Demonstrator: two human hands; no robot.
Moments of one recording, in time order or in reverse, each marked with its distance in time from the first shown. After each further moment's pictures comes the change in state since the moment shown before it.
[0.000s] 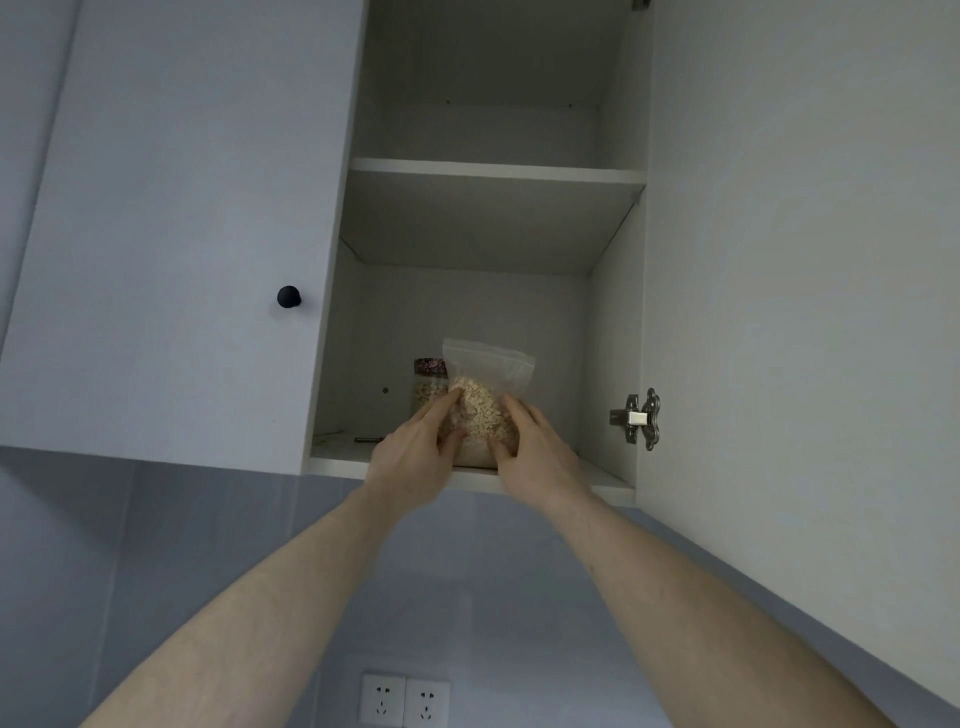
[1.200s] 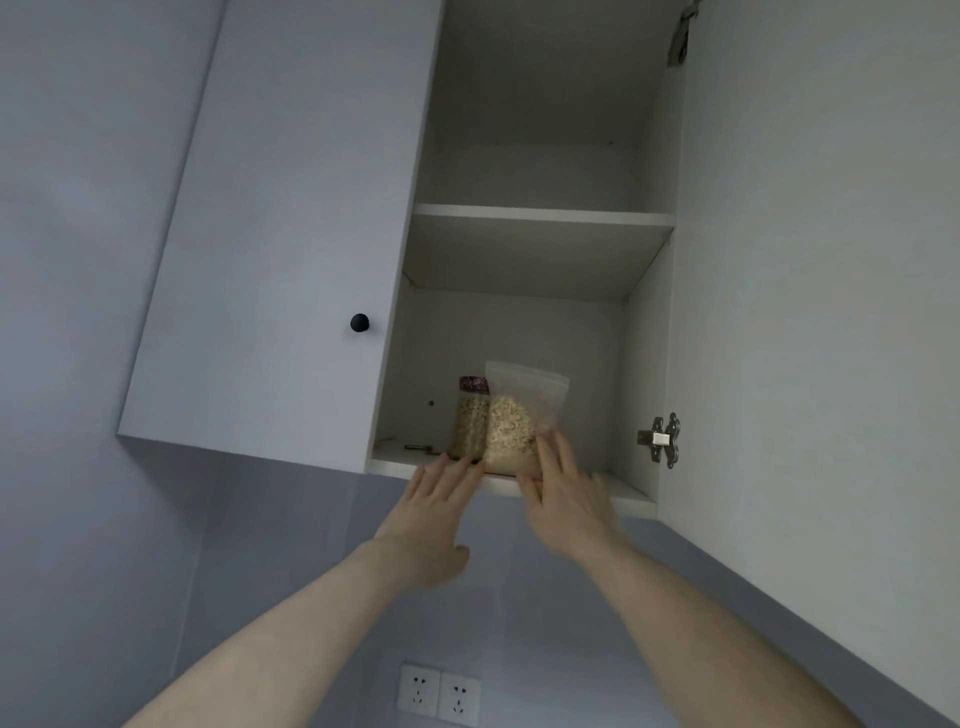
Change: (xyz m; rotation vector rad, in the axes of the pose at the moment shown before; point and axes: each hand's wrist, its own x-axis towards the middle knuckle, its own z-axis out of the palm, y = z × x) left_hand -0.081 -0.008 -0.033 0.480 -0.401 0.109; right_hand -0.041 -0.011 -0.004 -0.315 -0.079 -0.068
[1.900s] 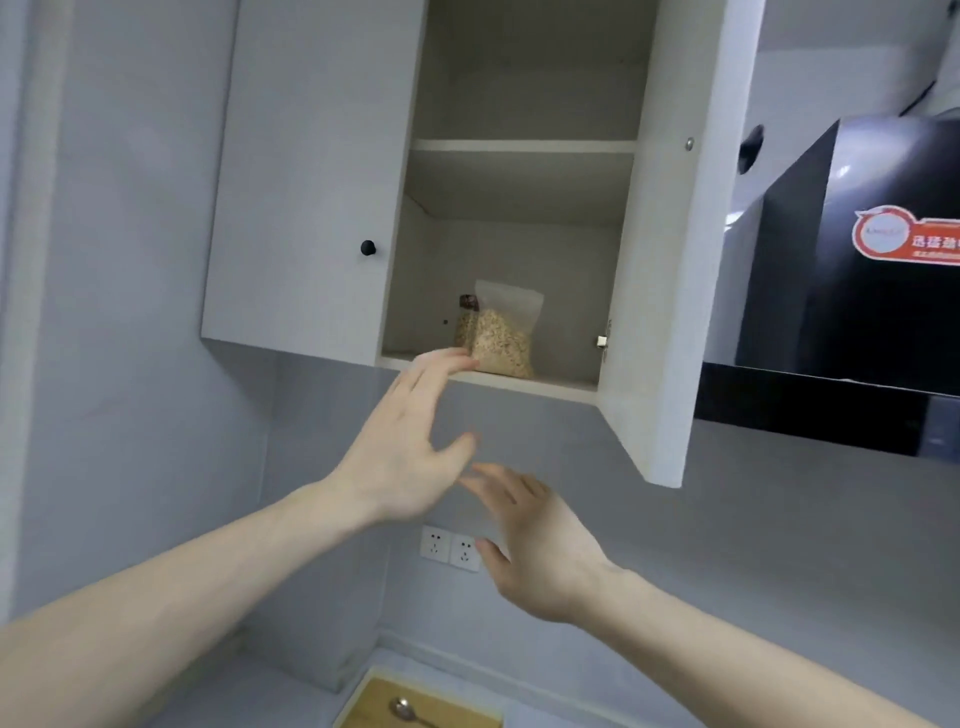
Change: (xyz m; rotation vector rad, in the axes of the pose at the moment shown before) left_hand -0.182 0.158 -0.158 -0.540 0.457 -0.004; right_hand -0.237 -0.011 -0.102 0.147 -0.232 -0.494
